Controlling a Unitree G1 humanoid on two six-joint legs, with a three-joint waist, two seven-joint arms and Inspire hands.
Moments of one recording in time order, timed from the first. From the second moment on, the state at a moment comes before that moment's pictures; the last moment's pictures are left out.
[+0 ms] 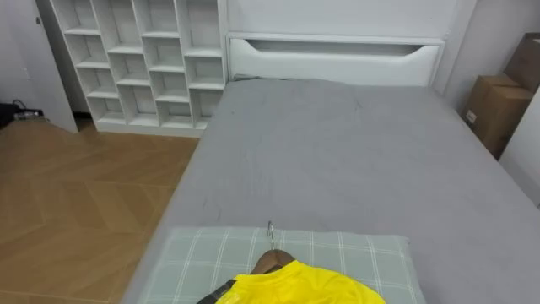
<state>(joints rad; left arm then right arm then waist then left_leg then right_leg) 0.19 0.15 0.08 1.15 0.36 0.26 0.15 0.16 -0.19 0.02 1.23 -0.17 0.24 0.07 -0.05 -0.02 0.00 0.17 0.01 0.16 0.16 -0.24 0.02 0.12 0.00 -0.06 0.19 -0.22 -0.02</state>
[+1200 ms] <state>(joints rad) 0.20 0.16 0.08 1.15 0.36 0.19 0.17 0.16 -0.19 0.02 1.21 -0.21 0.18 0.09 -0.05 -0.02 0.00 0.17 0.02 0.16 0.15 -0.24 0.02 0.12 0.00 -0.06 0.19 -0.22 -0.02</state>
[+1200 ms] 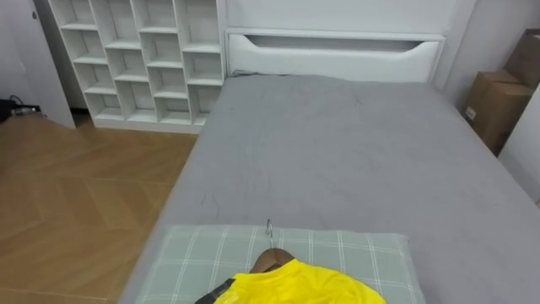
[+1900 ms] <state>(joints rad) 0.20 0.18 0.21 1.10 0.31 0.16 0.36 0.16 -0.20 0.01 1.23 -0.15 0.17 0.07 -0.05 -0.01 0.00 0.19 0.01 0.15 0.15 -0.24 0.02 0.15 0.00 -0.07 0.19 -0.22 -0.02</state>
